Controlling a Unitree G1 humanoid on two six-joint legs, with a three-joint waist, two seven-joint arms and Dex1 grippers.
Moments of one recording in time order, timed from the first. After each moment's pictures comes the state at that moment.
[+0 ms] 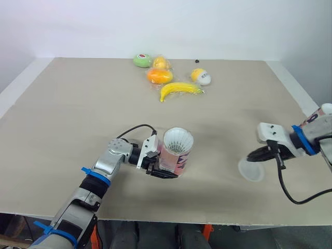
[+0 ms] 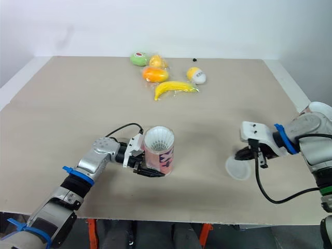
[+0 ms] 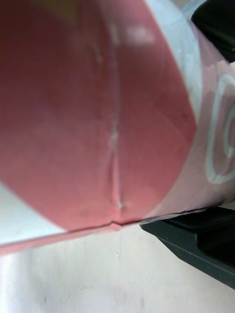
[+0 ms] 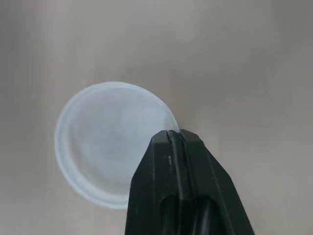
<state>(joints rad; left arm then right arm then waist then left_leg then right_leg) -0.64 0.29 -0.32 0.45 -0.23 0.03 -1.41 -0.60 -1.14 0.19 0.20 0.11 0.28 1.55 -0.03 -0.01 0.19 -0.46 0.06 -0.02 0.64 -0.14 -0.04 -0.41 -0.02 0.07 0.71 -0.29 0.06</state>
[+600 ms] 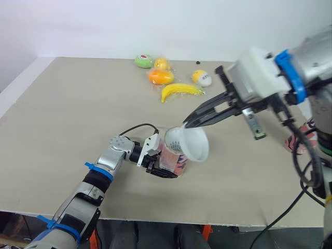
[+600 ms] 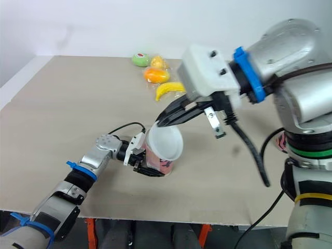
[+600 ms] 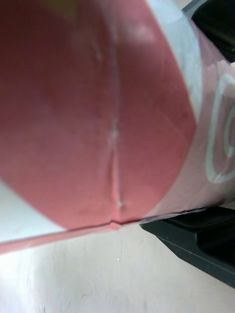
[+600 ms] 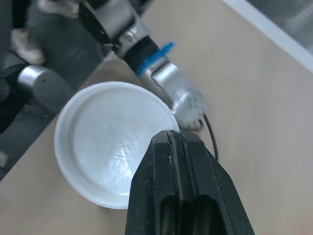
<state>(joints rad) -0.71 0.27 -0.33 0.56 -0.21 0.01 -1.47 -1.21 -0.85 0.28 -0.24 0.45 0.59 1.57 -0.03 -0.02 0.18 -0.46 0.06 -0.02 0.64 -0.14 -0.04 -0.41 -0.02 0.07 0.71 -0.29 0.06</state>
